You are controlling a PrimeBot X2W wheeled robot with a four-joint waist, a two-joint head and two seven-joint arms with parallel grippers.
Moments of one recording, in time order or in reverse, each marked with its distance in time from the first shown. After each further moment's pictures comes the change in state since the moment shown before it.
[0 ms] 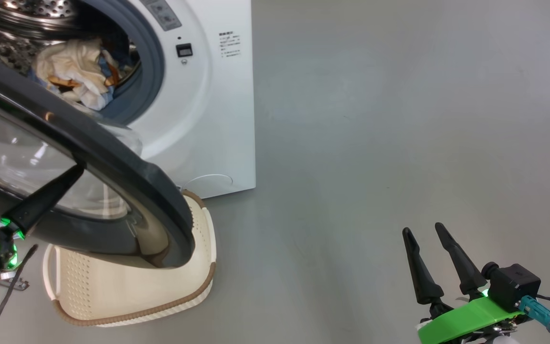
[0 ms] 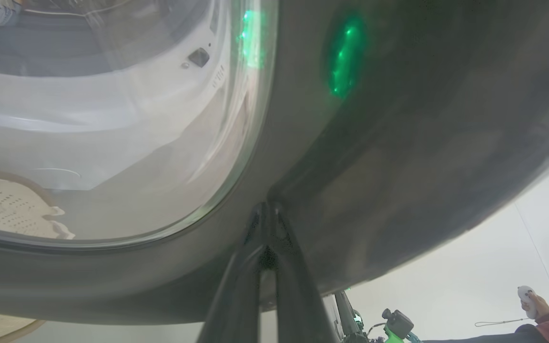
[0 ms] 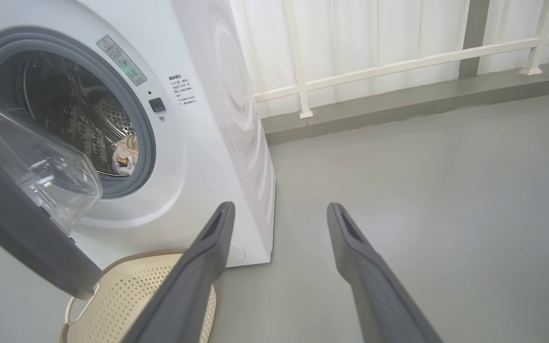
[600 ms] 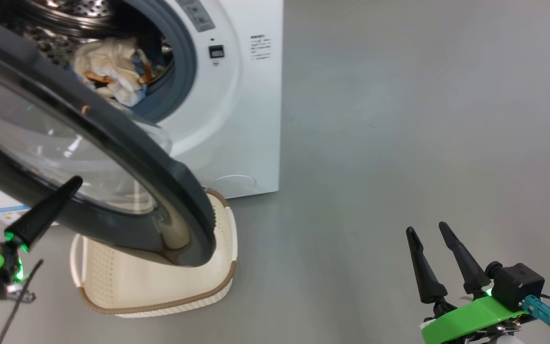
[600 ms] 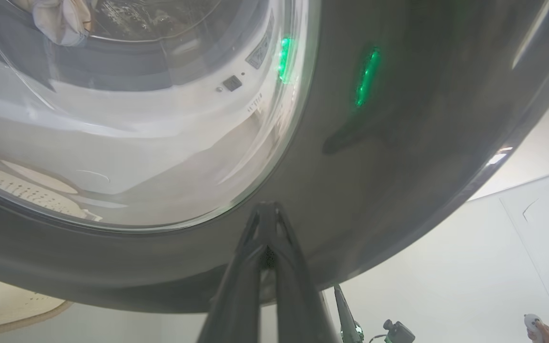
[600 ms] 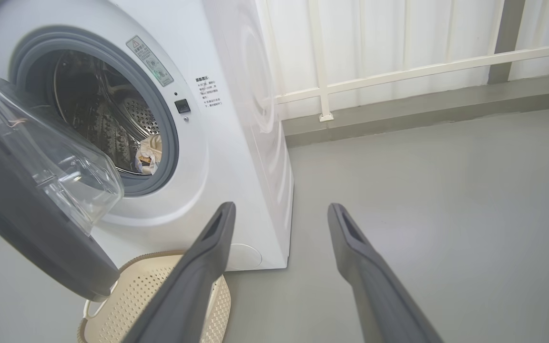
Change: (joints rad) left arm 0.049 -0.001 -0.012 0.004 -0.028 0.000 -0.080; right arm 0.000 -0.008 -0.007 0.000 0.000 0.000 0.000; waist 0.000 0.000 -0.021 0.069
